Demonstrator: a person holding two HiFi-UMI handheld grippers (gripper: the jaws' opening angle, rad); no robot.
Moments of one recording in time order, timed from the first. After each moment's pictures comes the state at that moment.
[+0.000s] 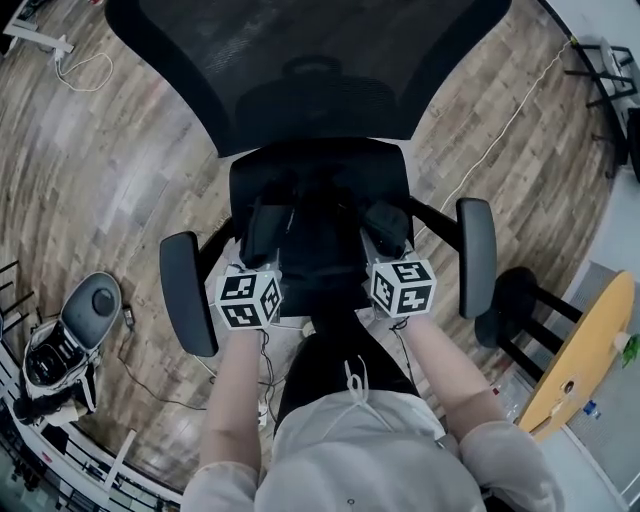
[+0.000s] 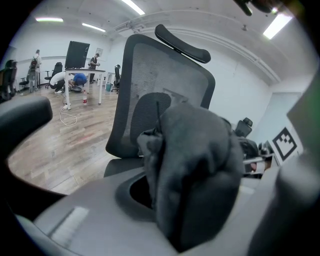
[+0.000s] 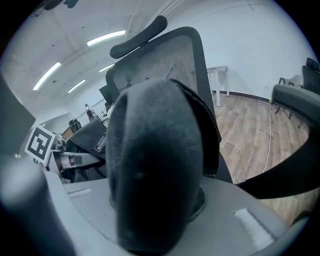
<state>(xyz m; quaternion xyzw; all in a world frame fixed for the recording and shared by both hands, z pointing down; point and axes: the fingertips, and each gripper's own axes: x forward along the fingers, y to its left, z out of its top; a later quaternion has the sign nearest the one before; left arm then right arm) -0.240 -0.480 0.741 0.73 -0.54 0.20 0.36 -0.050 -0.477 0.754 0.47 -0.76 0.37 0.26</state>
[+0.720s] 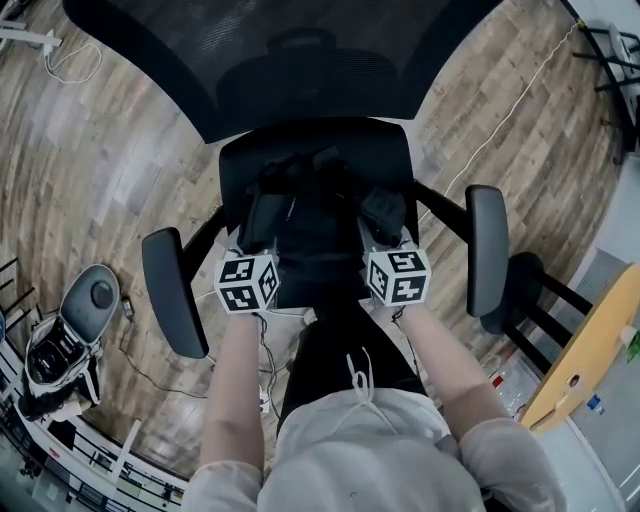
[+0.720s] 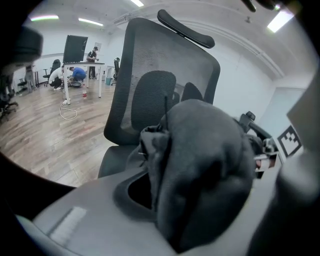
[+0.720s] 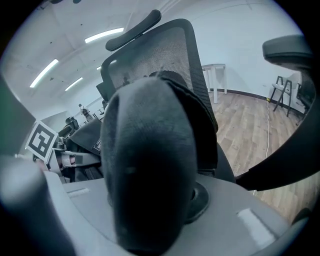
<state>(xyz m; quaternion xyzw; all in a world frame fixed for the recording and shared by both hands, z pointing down) -0.233 -0.473 0.809 0.72 -0.53 0.24 0.38 -0.037 -0.469 0.812 0.48 -0.75 0.37 0.27</state>
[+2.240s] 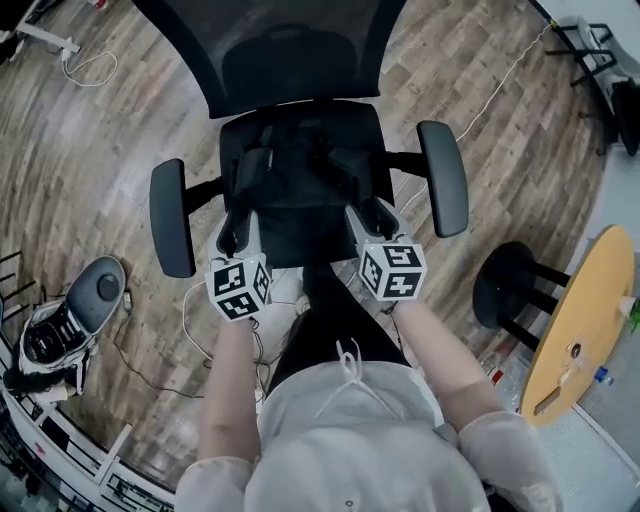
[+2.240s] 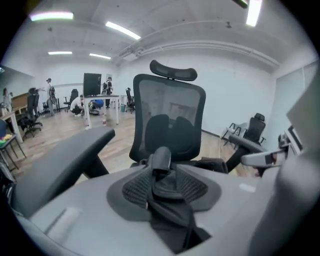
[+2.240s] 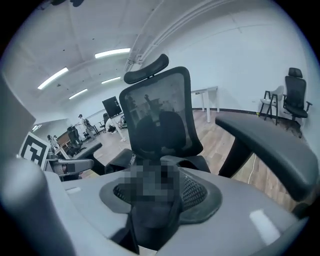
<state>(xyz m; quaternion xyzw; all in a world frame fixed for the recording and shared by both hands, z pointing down) -0.240 -0.347 0.660 0.69 -0.64 0.20 0.27 -0.005 -0.357 0.670 0.53 -0.76 0.31 0.20</state>
